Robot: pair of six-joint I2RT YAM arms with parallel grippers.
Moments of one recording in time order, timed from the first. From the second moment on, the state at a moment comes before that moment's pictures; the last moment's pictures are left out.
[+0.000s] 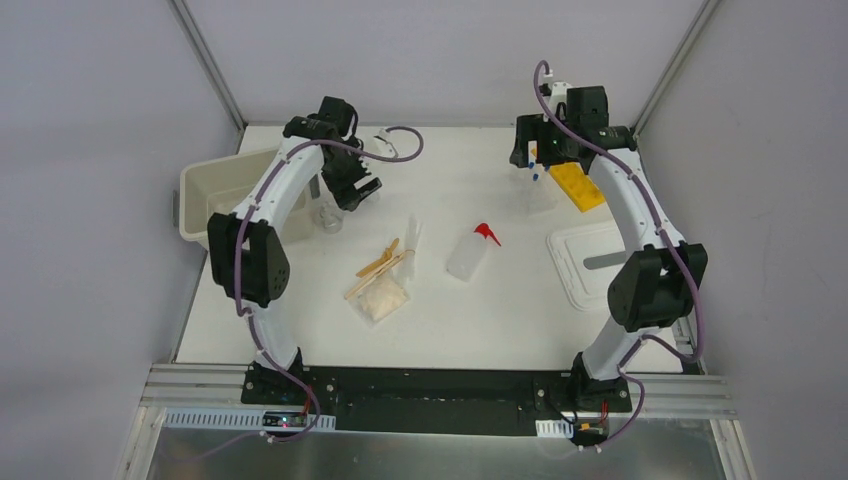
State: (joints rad) left arm -0.26 1.82 1.76 -1.07 0.17 0.76; right arm 0.17 1.74 1.70 -0.70 -0.21 0.00
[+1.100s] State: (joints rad) left arm -0.26 2.11 1.82 -1.18 -0.18 1.18; right arm 0.17 1.66 1.60 -0.77 -0.27 0.03
